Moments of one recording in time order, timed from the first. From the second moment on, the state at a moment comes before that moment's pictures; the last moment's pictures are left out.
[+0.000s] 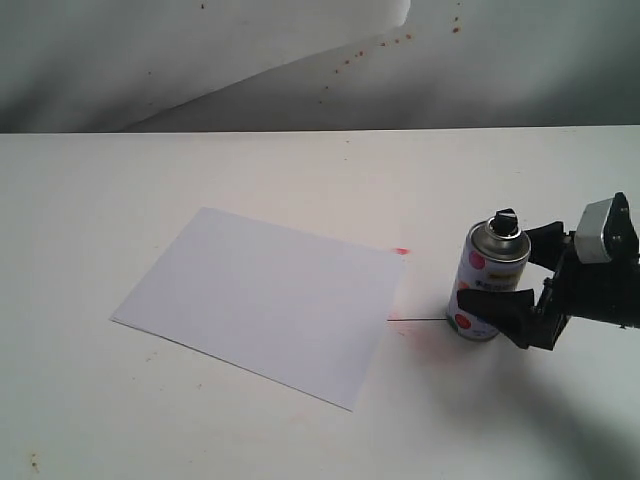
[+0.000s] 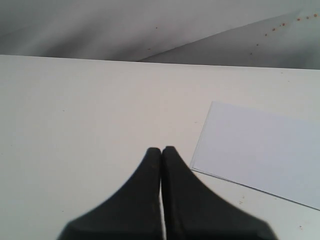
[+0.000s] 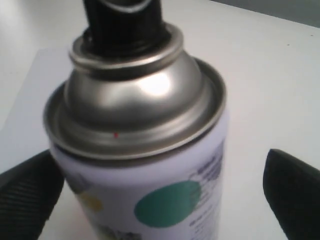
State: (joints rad) left arm -0.15 0.00 0.00 -0.05 0.35 -0.02; right arm -0.24 2.03 -0.66 -1.36 -1.16 0.40
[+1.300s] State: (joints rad) left arm -0.15 0.00 0.00 -0.05 0.35 -0.02; right arm -0.15 2.10 -0.70 -1.34 -1.19 0.43
